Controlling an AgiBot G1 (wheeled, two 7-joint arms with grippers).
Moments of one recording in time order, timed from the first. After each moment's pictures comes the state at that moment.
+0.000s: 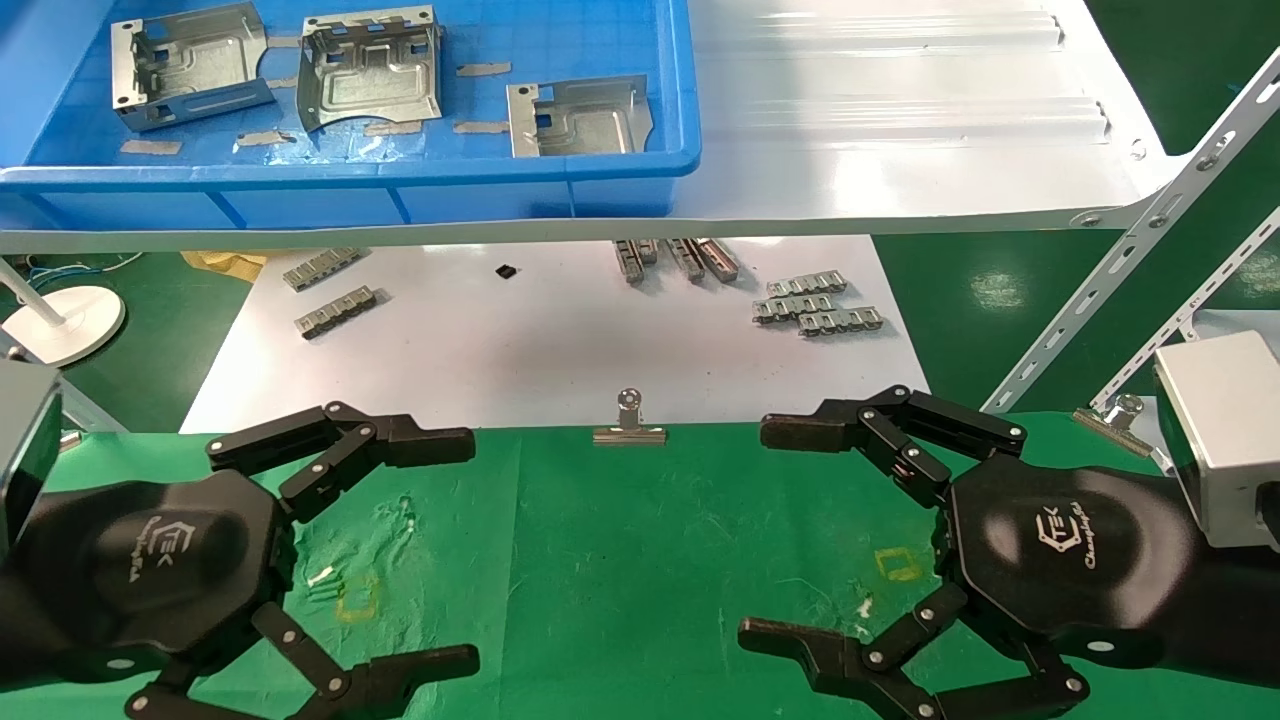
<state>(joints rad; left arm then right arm) -1.08 0.61 0.28 -1.28 0.73 1.50 -0.19 1.10 -0.57 -0.38 1.25 -0.66 -1.45 0.13</state>
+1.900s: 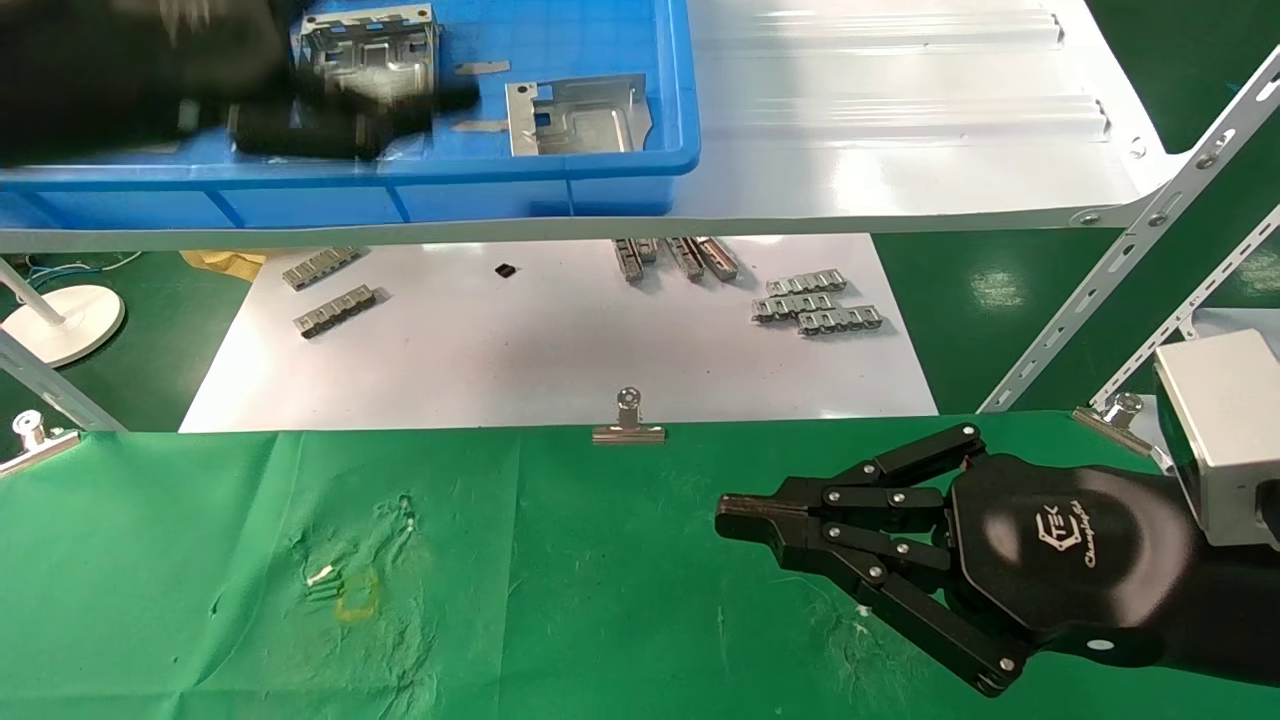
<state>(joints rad) -1.73 0.87 0.41 -0.77 1.13 1.30 -0.14 1.10 -0.57 -0.38 1.25 -0.66 -1.45 0.13</state>
